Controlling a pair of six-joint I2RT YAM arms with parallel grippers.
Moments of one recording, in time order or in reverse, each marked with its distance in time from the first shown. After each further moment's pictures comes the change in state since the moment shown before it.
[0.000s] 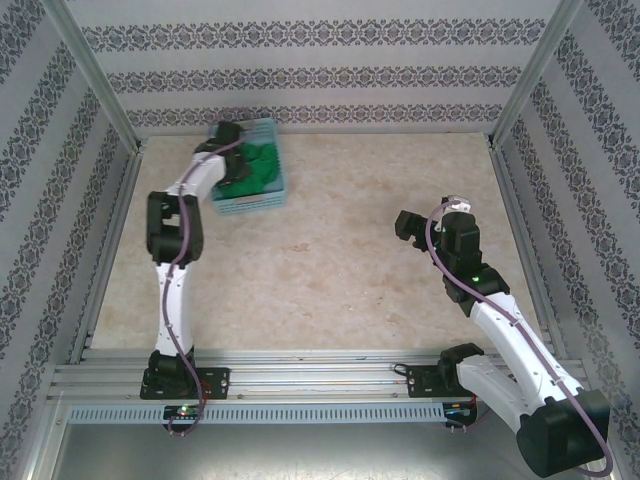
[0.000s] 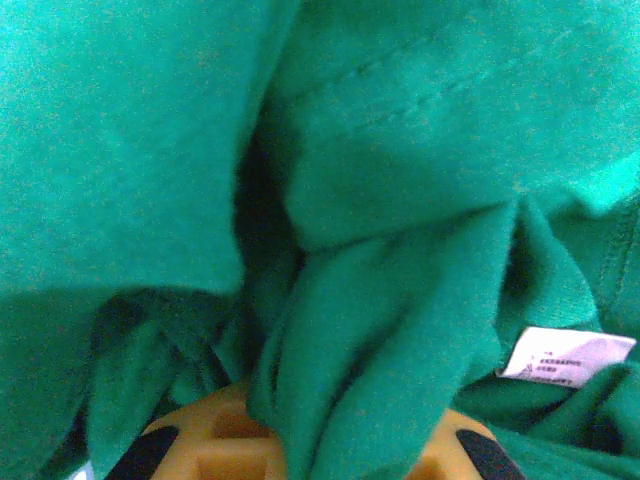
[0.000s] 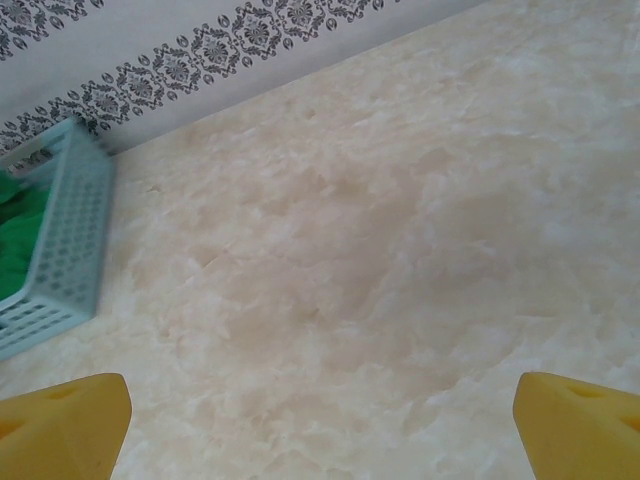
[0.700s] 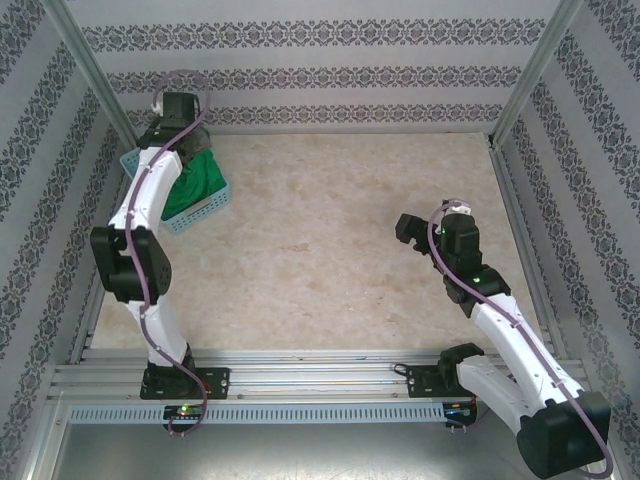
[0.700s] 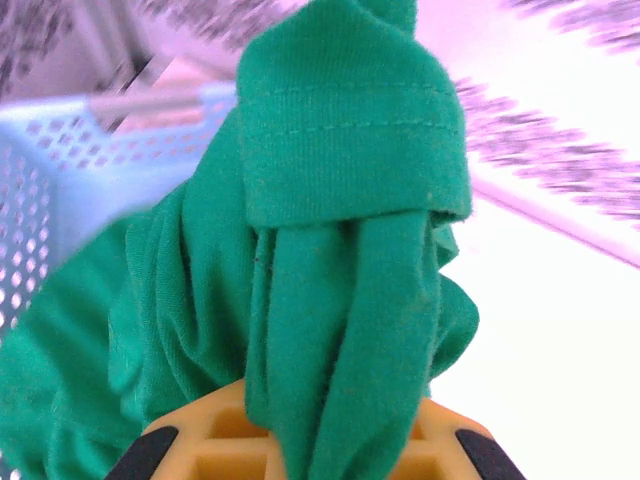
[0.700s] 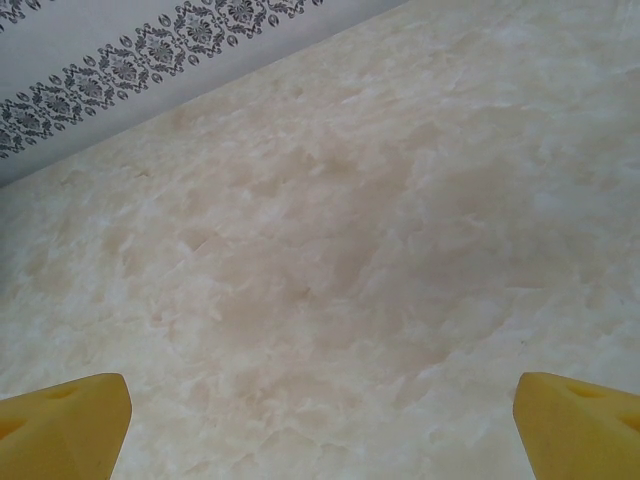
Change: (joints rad) left arm 0.006 -0.495 -0.126 -0.016 -0.089 0.071; right arm 0.000 -0.014 0.001 -0.055 -0.001 0.025
